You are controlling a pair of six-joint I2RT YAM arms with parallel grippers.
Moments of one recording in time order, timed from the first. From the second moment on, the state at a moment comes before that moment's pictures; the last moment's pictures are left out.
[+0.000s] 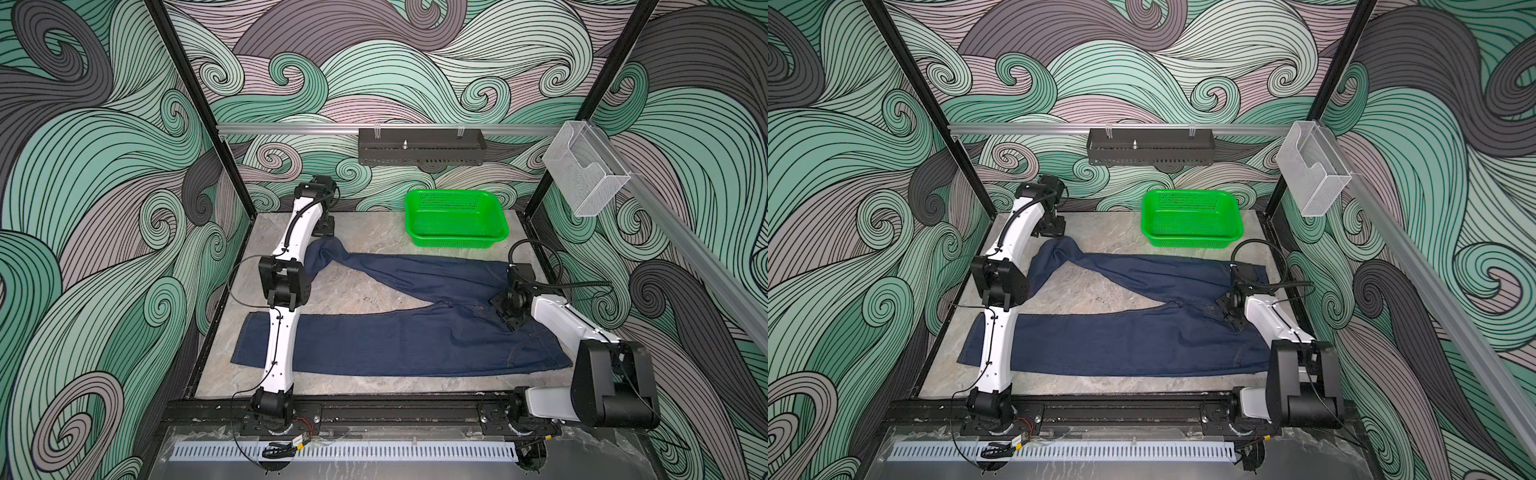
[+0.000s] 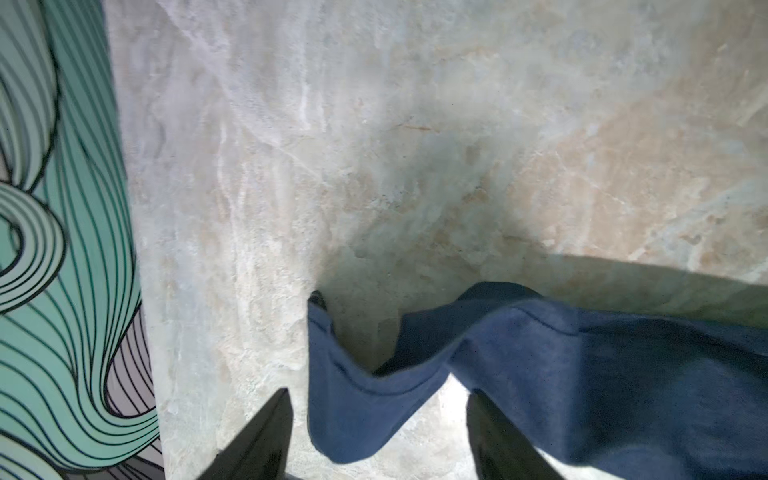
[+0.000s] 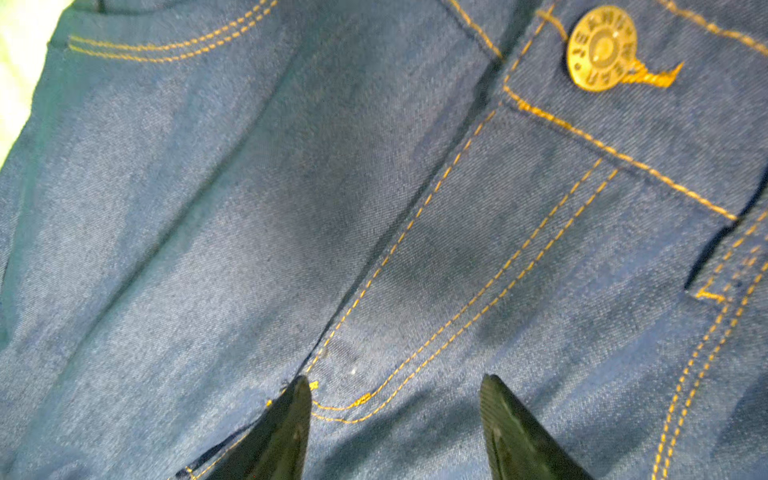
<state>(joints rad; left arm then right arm) -0.15 2.36 2.50 -1.47 -0.31 -0.20 -0.02 1.37 0.75 -0.60 0.04 0.89</state>
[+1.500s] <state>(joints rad) 0.16 1.92 1.27 -0.86 0.12 -0.62 0.01 1.38 0.77 -0.57 -0.04 0.90</state>
